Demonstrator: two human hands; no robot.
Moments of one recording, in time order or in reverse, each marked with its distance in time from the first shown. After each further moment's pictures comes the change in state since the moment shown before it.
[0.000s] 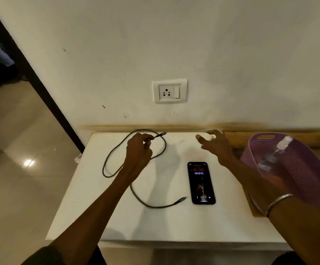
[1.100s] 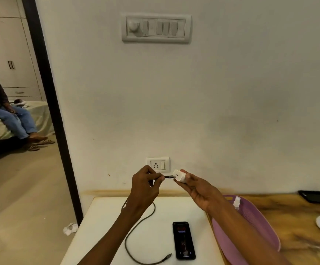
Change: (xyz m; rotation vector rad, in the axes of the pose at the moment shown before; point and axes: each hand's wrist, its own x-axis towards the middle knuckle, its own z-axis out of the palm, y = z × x) left_hand -0.062 0.178 -0.118 -0.195 0.242 0.533; right_hand -0.173 -0.163 -0.083 0.916 -0.472 0.059
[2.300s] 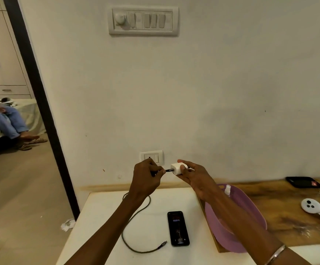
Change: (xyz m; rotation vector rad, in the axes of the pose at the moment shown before) left_hand 0.006 0.020 0.013 0.018 -0.140 -0.065; right_hand -0.019 -0.010 -0.009 -0.493 0.031 -0.271
